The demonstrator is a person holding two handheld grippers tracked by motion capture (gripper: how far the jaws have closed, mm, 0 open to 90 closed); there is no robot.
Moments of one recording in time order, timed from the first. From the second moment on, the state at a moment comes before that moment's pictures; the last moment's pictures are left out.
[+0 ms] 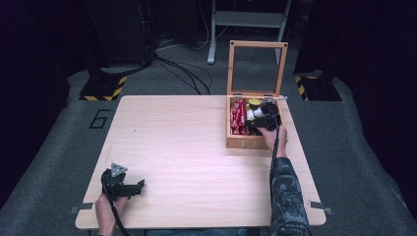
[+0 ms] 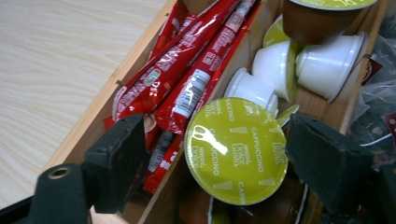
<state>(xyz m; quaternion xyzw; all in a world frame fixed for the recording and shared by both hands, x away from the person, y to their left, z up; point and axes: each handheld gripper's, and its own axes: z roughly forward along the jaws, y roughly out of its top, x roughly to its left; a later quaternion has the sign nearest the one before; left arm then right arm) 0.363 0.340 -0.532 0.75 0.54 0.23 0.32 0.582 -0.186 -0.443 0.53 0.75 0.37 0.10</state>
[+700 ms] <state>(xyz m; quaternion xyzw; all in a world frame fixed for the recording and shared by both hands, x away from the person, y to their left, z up) 0.363 0.340 -0.532 0.75 0.54 0.23 0.32 0.586 -0.193 -0.455 0.55 0.74 0.37 0.10</state>
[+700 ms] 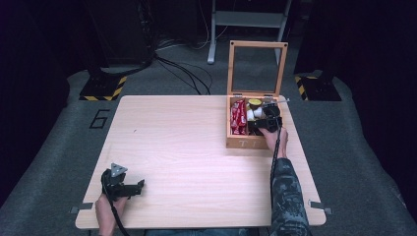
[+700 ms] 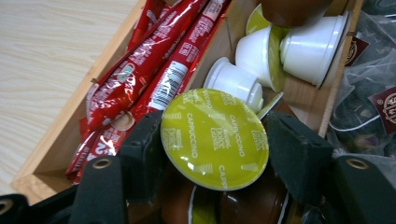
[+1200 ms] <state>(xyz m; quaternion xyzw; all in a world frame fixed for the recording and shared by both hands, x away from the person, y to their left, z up) 0.363 0.340 -0.532 0.75 0.54 0.23 0.32 0.586 -0.192 -0.455 0.56 0.74 0.36 0.10</state>
